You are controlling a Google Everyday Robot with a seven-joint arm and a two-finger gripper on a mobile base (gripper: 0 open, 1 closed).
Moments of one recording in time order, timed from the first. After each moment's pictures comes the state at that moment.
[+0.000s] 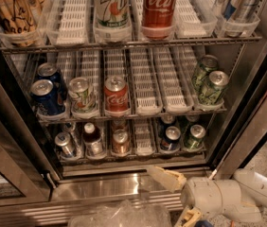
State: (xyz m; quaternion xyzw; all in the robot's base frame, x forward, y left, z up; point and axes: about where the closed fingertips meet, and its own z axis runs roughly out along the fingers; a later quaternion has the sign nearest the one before) arm 0.316 -0.054 0.730 -0.43 0.47 0.62 0.46
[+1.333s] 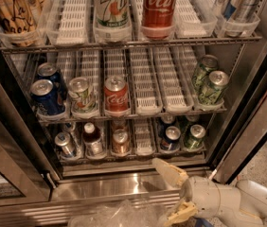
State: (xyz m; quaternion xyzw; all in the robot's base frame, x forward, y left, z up) arm 0.348 -0.057 0.724 -0.34 0.52 0.60 0.51
